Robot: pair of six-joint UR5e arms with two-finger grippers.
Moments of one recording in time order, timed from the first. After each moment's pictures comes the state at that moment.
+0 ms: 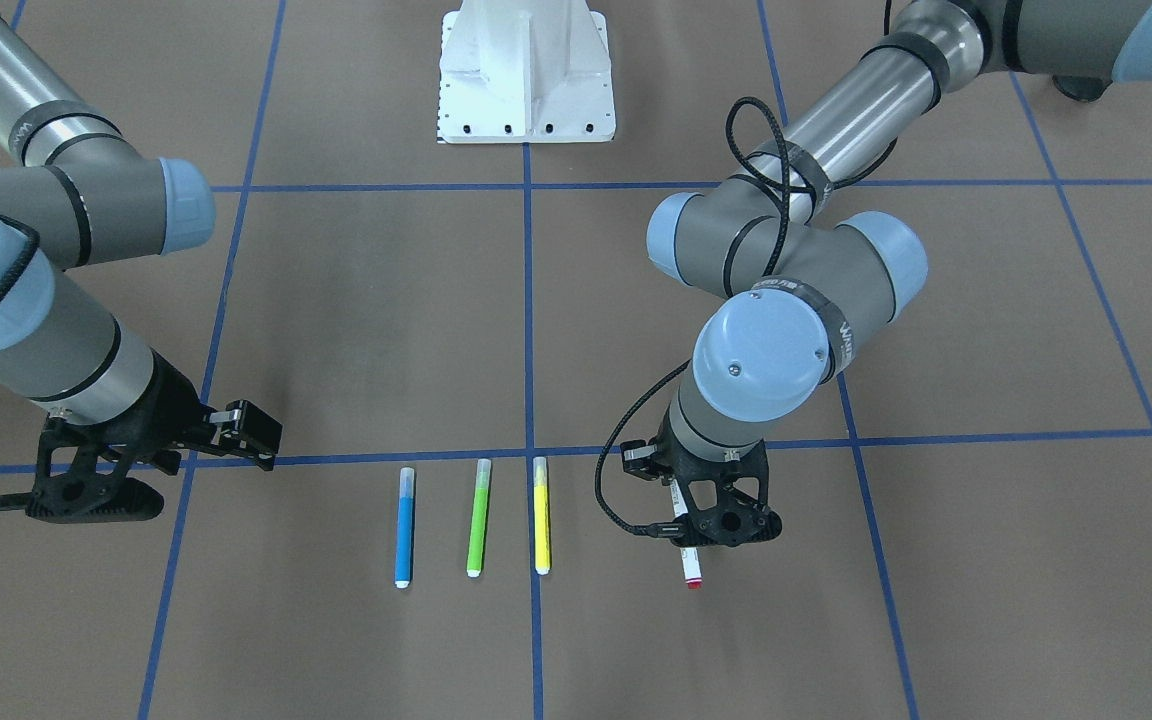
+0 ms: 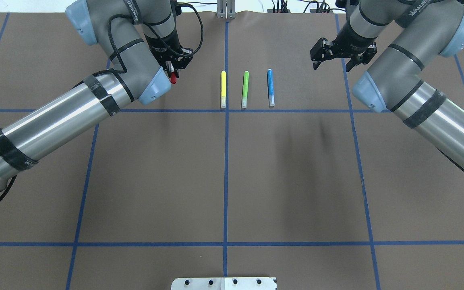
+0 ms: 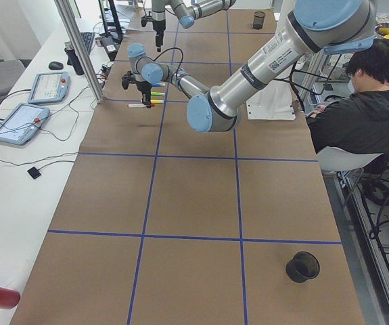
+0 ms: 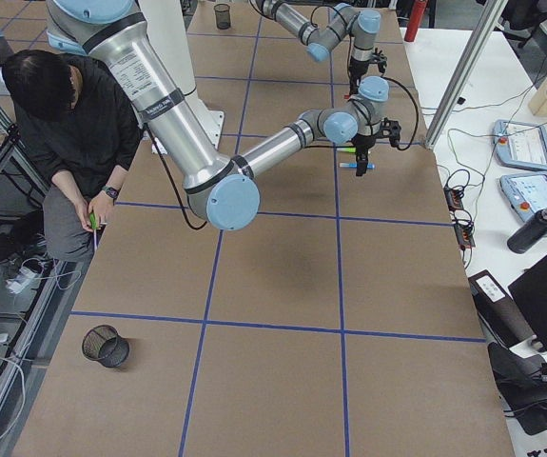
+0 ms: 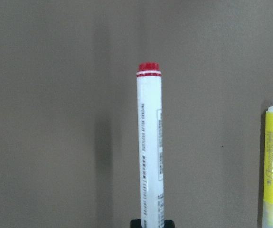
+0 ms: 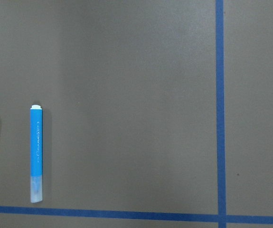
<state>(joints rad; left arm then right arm) -0.87 -2.56 -1.09 -1.65 -2.15 -0.93 0.97 -0.93 1.45 -1.44 2.17 0.87</state>
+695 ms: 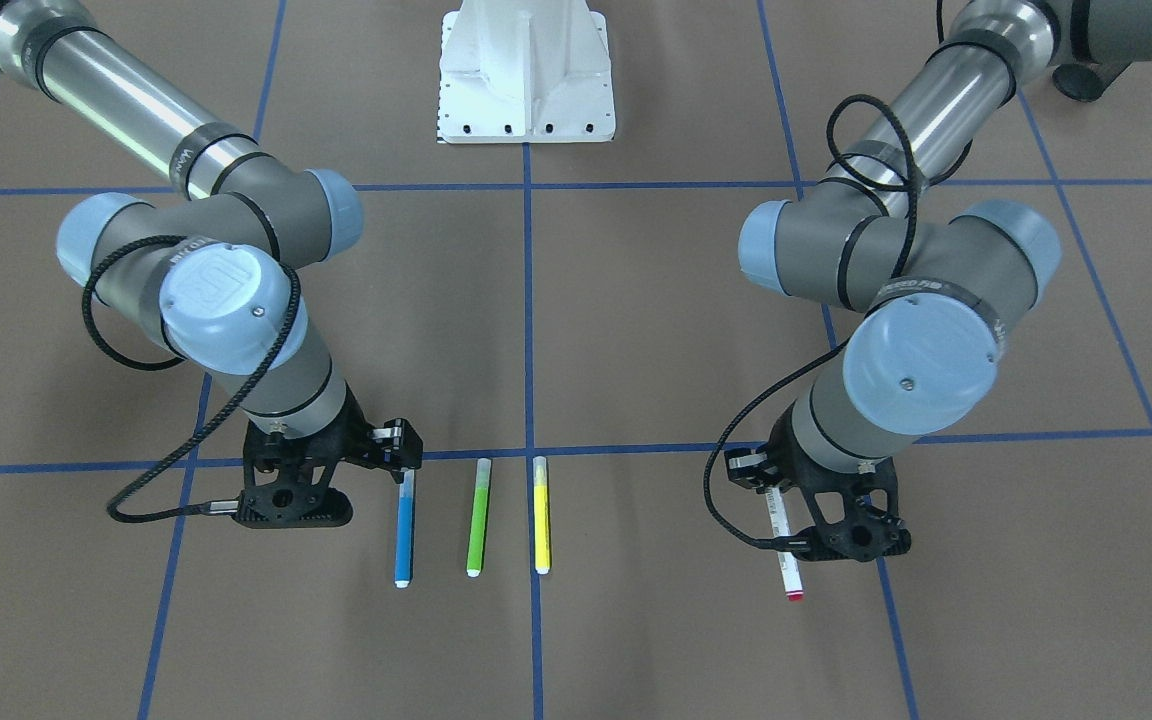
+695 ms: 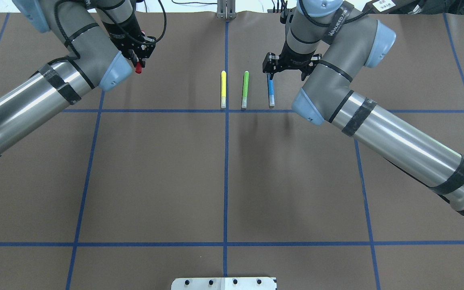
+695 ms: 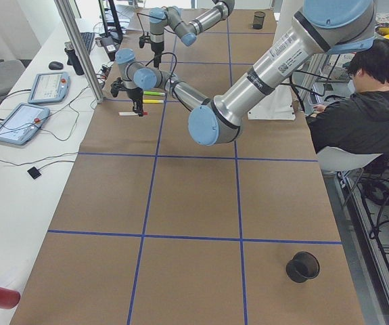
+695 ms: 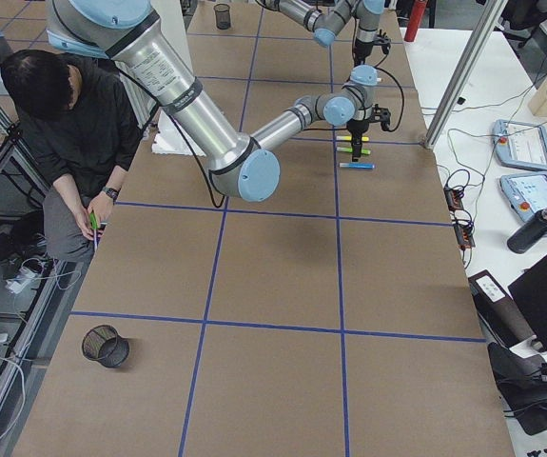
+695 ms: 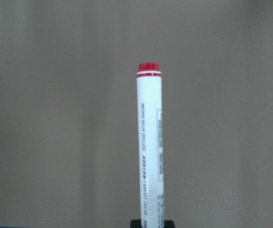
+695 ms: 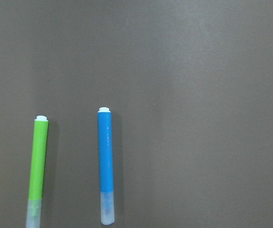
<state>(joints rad) -0.96 -2.43 -1.19 -1.61 -2.20 -0.79 0.83 -0.74 1.24 -1.40 2.03 0.97</state>
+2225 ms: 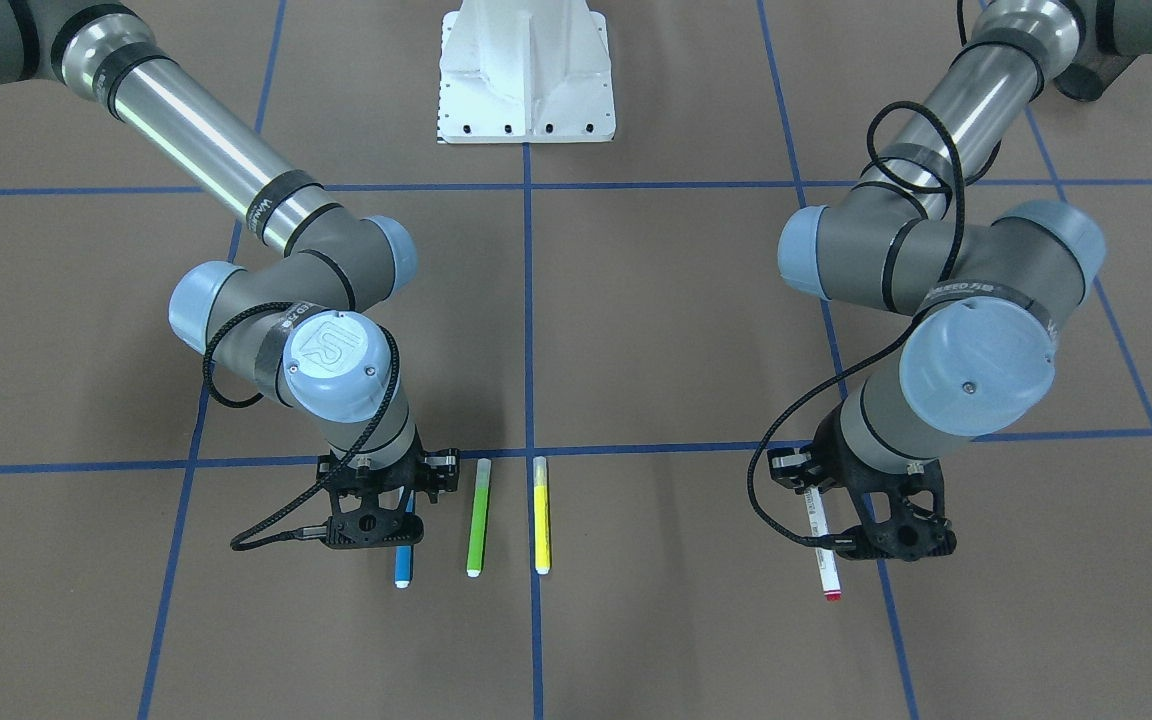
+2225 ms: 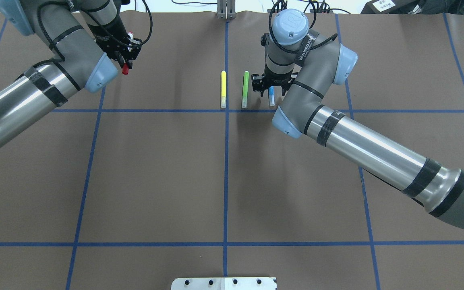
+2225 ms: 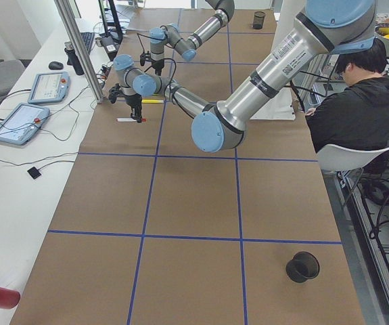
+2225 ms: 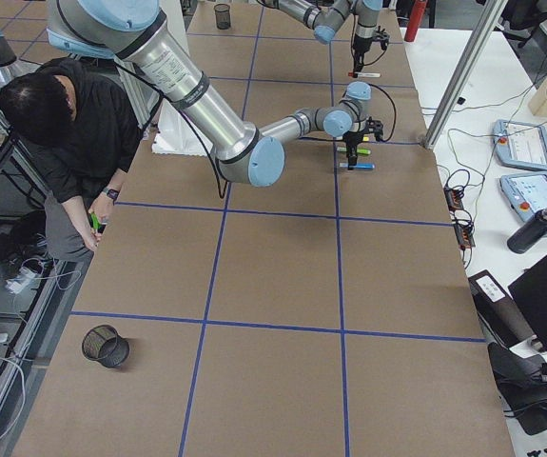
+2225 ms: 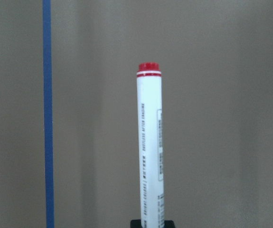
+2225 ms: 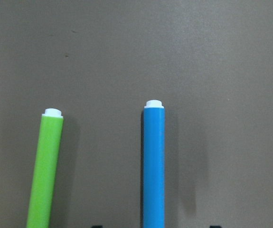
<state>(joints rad) -0.98 -2.39 -1.21 -1.62 -2.20 -0.75 0.76 -0.67 1.02 -1.29 1.99 0.96</state>
